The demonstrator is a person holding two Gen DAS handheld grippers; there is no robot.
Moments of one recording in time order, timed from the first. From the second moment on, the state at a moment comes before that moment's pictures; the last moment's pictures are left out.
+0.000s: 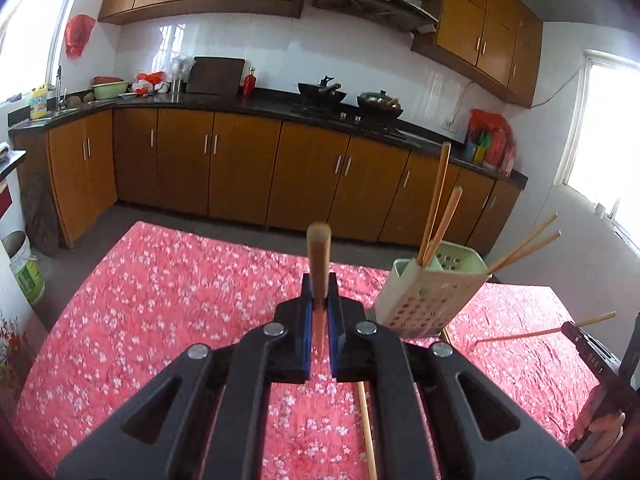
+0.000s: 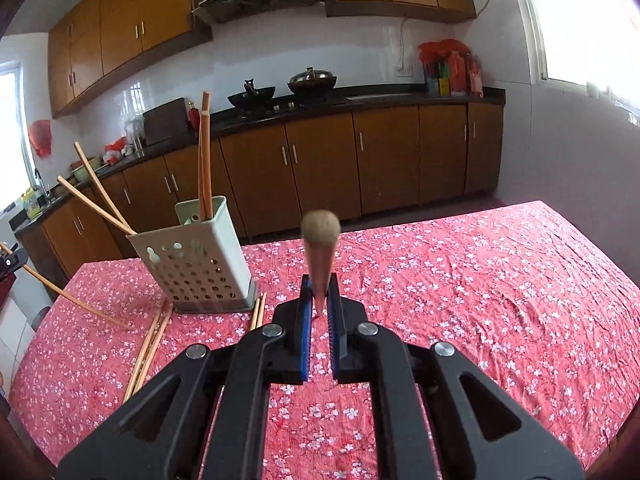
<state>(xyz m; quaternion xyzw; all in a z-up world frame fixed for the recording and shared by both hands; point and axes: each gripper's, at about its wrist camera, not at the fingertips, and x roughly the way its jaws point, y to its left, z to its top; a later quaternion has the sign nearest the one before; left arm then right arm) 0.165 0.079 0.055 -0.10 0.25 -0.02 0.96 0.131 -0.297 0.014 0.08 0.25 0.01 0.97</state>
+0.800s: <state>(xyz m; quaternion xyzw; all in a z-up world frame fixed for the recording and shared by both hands) 0.177 -0.010 0.178 -0.09 0.10 -0.10 0.99 0.139 -0.256 0.144 0.13 0.07 0.12 0.98</state>
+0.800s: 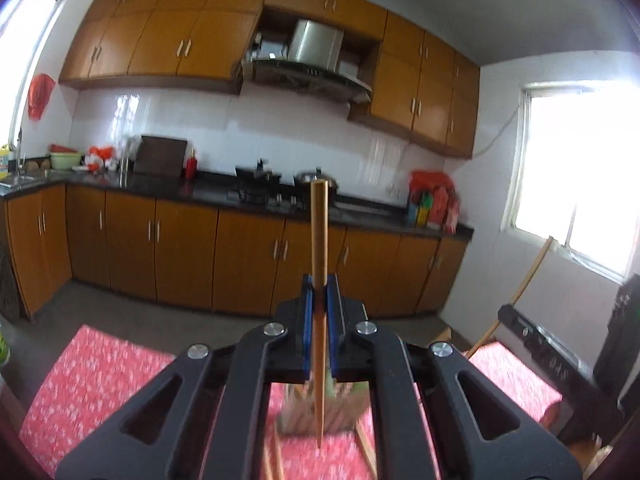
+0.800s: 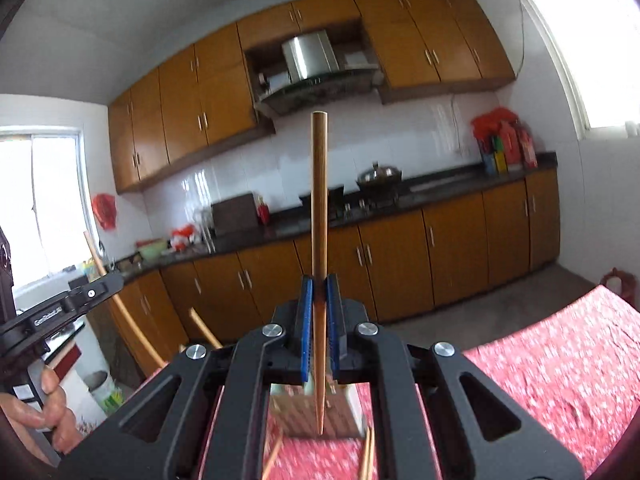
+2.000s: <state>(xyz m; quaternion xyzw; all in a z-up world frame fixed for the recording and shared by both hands) 0.178 0.034 0.134 -0.08 0.12 0.00 0.99 0.148 -0.277 0.109 0.12 0.12 0.05 0.98</state>
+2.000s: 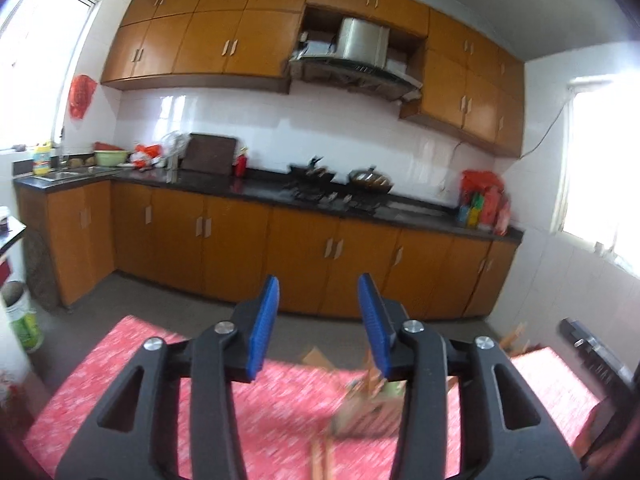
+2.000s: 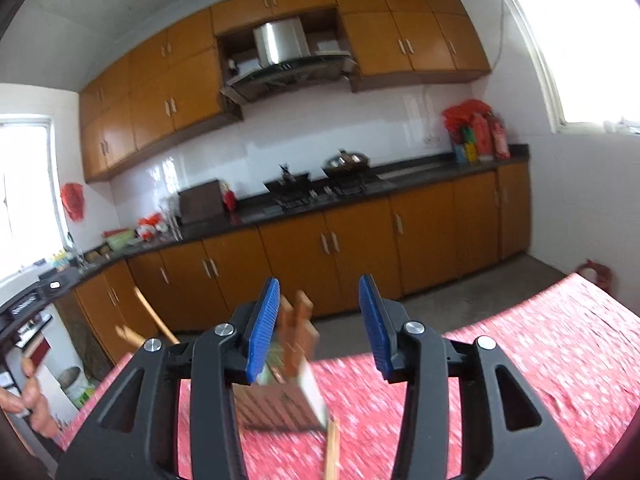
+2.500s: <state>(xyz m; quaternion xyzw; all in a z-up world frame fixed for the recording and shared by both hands) 0.157 0.082 -0.046 -0.08 0.35 0.04 0.93 0.157 -0.251 -0.084 0.10 0.43 0.10 0.89</state>
